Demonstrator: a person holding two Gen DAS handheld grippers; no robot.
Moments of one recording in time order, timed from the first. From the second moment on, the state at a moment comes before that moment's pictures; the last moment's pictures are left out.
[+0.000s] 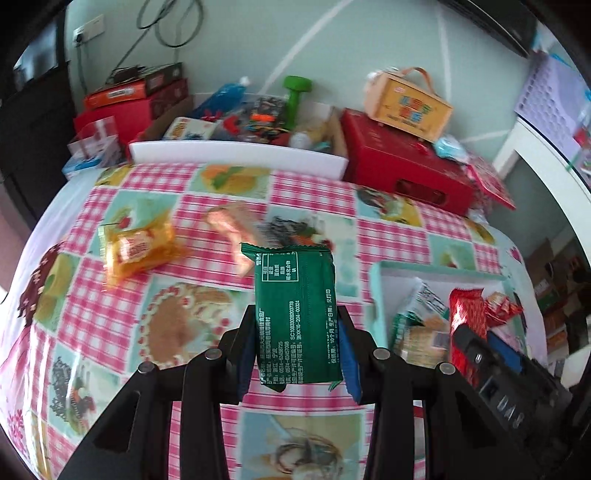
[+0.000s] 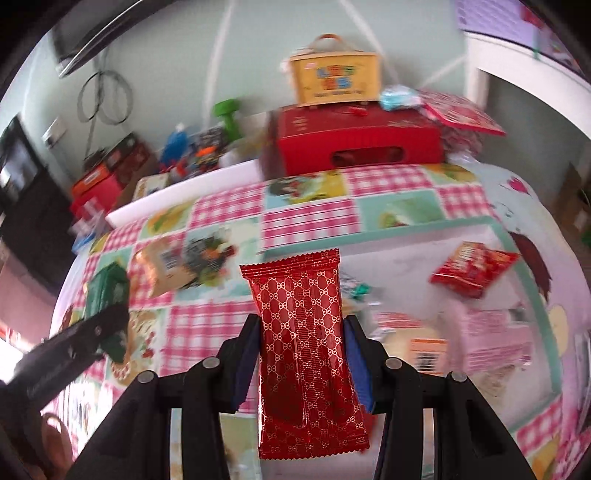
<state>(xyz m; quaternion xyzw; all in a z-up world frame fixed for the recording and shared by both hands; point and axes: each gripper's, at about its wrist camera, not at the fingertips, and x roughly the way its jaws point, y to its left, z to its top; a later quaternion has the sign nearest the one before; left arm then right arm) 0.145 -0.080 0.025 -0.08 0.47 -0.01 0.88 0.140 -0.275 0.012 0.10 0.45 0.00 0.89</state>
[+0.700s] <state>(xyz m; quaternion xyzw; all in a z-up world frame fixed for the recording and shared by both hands) 0.139 -0.205 -0.012 0.01 0.50 -0.15 0.85 0.136 -0.337 0.004 0.14 0.46 -0.03 0.87</state>
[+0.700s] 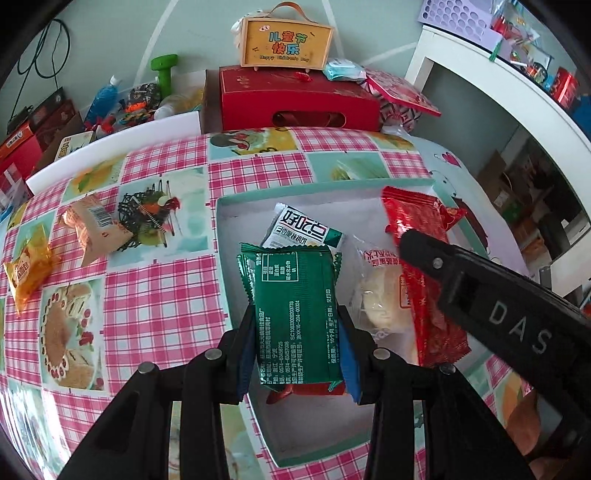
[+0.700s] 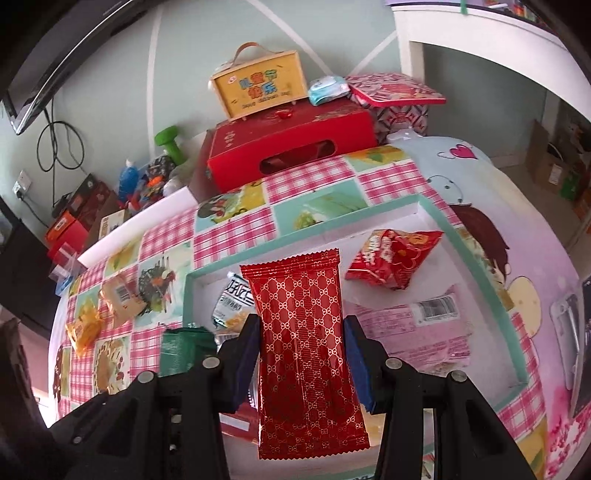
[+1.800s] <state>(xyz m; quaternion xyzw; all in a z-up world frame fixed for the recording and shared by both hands) 0.140 -0.232 -0.019 0.02 0.51 -0.16 0.85 0.133 -0.385 -0.012 0.17 0.48 -0.11 0.85</state>
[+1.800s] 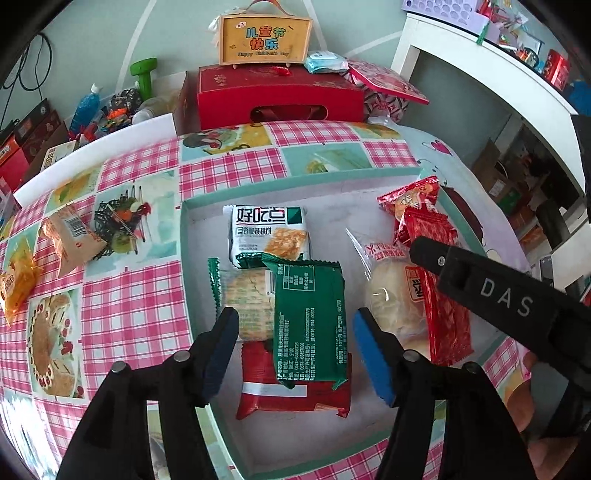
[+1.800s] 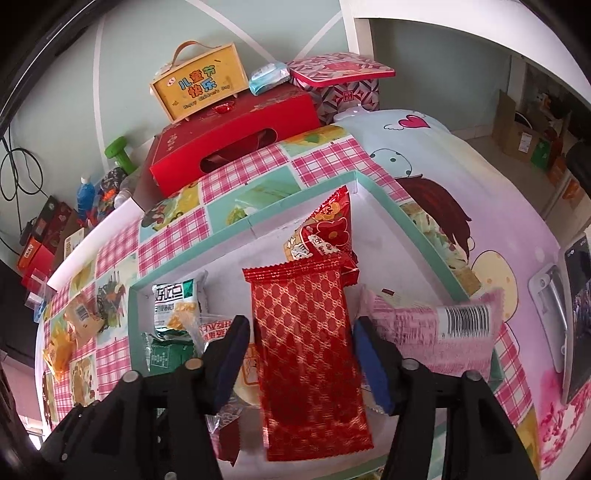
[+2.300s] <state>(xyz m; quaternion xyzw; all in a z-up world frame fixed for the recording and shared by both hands) 0.149 -0.193 -0.007 -0.01 0.52 -0.10 0.85 0.132 -0.369 0.000 0.13 0.48 -0.10 0.86</state>
